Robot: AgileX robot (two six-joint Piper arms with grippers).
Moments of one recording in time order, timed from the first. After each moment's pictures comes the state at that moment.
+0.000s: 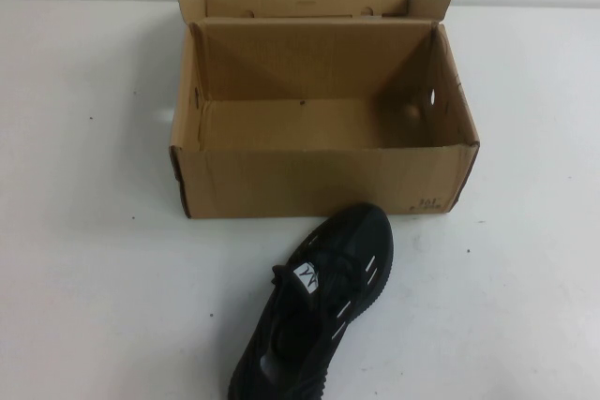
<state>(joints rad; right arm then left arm) 0.32 -0.01 0.03 0.04 0.35 0.15 -0.13 -0.01 0.02 0.21 0.40 -0.05</state>
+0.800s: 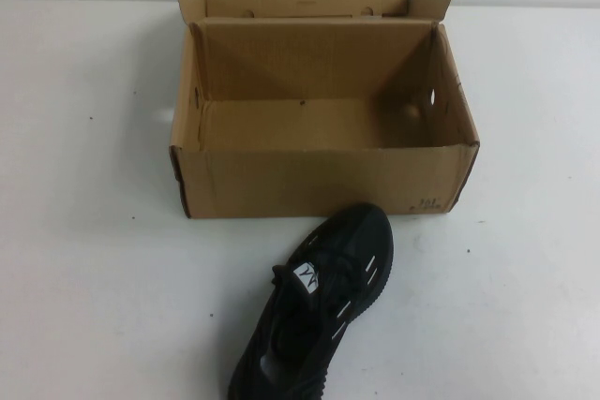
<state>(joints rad) 0.32 -0.01 0.03 -0.02 -0.15 0.15 -0.13 -0.01 0.02 0.21 0.10 -0.05</state>
